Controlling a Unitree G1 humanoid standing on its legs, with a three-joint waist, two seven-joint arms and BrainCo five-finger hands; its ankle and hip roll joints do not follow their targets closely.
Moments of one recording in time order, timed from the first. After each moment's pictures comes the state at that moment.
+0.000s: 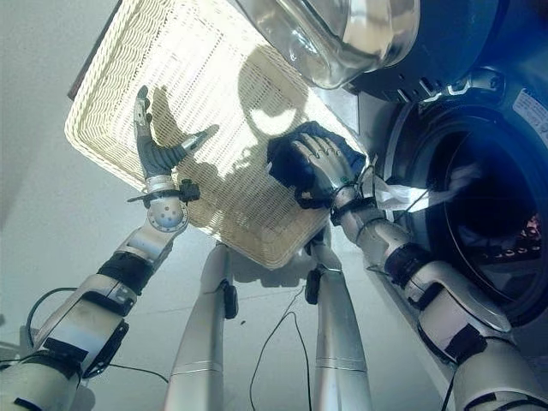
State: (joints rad) left arm -1.00 0.48 -0.45 0.79 -0.16 -0.47 0.79; right arm -1.10 -0.59 0.86 0.76 -0.46 -0.08 -0.53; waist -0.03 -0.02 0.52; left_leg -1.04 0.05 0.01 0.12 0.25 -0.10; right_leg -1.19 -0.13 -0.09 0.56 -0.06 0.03
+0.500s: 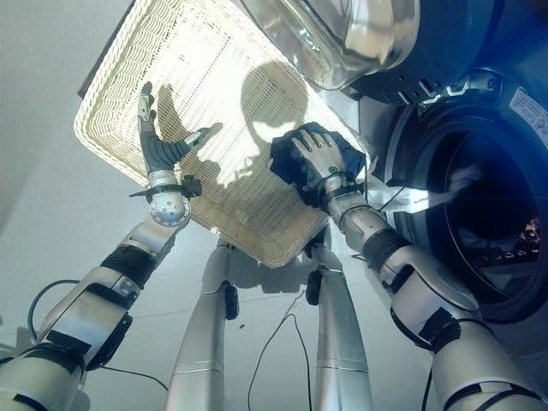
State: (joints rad) left arm -1.03 0.45 -0.46 0.82 -0.18 -0.48 0.78; right arm -1.18 -0.47 0.88 0.90 -0.60 0.12 -0.45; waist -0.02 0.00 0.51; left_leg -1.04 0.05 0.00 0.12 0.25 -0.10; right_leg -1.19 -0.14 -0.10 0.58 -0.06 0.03
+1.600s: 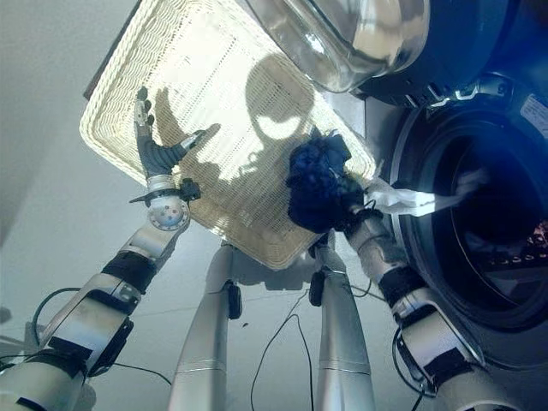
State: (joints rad) left arm -0.95 0.48 -0.40 0.77 -0.18 -0.49 0.77; right arm -0.80 -0.46 0.39 0.69 1.24 -0.20 0.19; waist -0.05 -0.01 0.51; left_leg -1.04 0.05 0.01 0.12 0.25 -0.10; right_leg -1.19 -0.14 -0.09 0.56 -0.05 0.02
